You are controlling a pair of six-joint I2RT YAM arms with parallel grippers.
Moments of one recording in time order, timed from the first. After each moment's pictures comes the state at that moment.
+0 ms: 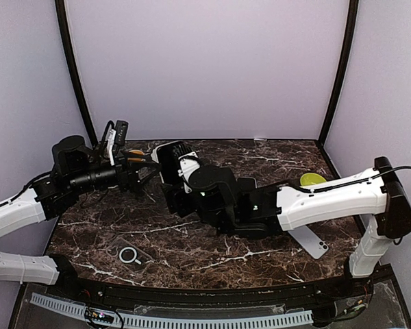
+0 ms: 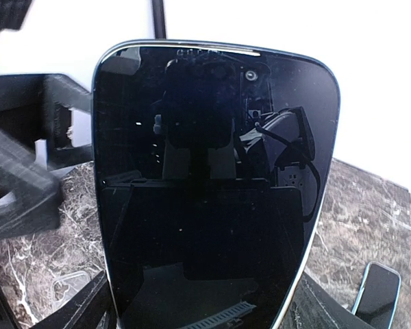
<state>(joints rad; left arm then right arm) -0.64 0.95 0.73 0.09 0.40 -0.31 1.36 1.74 1.32 0.12 0.69 0.21</state>
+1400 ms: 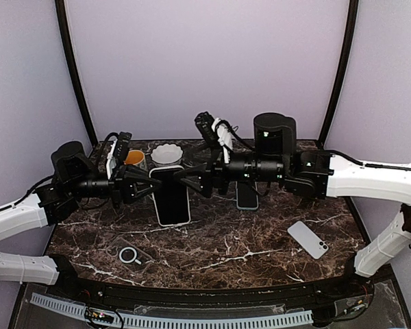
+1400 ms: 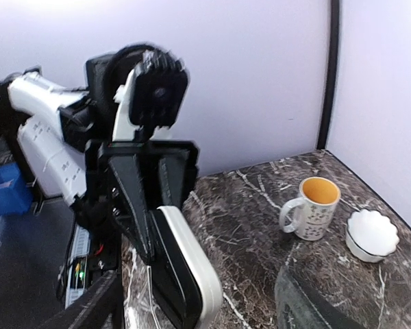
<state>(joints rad) -0.66 0.94 0.66 0.24 0.78 -0.25 1.11 1.45 1.23 0.07 -0.24 0.02</state>
